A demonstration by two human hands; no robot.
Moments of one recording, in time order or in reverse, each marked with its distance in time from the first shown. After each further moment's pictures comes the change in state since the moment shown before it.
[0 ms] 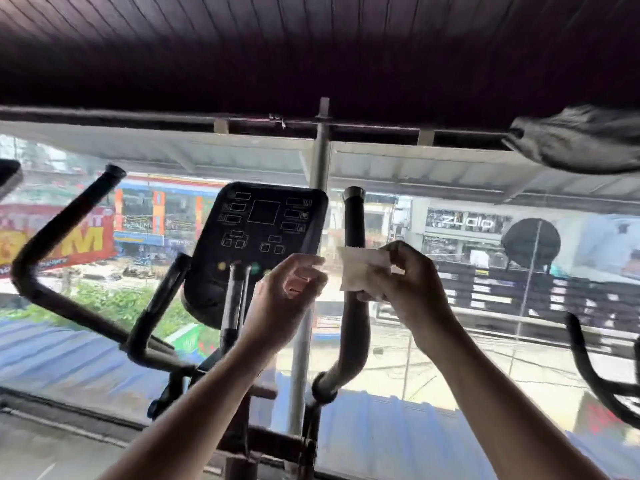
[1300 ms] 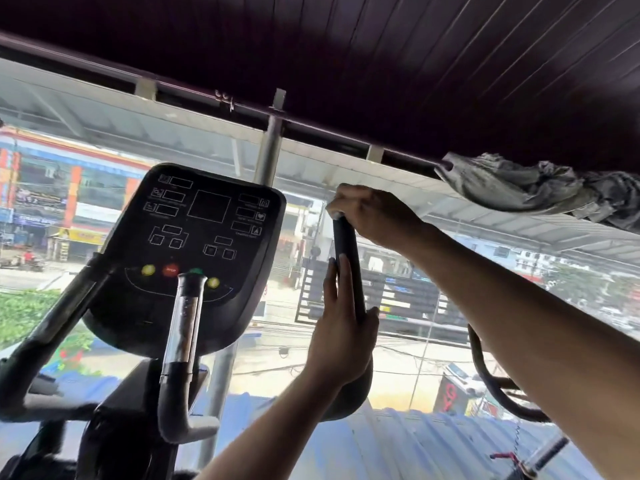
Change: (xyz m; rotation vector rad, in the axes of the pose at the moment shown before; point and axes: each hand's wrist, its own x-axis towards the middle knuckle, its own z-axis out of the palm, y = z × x) left_hand 0.029 -0.040 0.091 -0.066 -0.217 0.016; right_hand 0.177 -0.022 0.023 -1.466 -0.398 -0.782
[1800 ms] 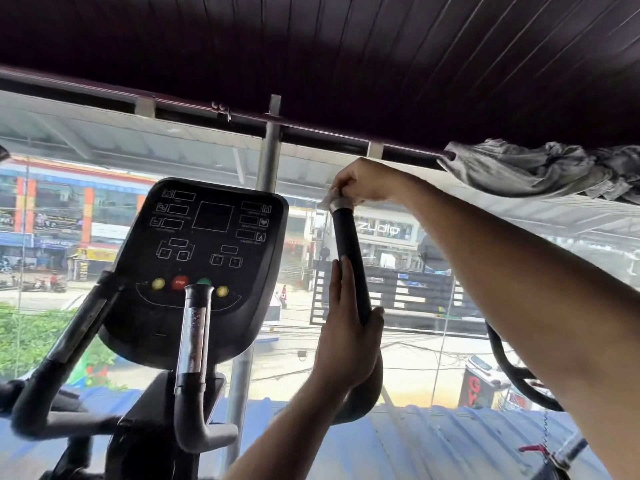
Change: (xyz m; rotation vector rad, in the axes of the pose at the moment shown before) left_hand -0.004 0.005 -0.004 -0.032 -0.022 -0.003; right_hand 0.050 0.030 -0.024 0.531 -0.341 0.539
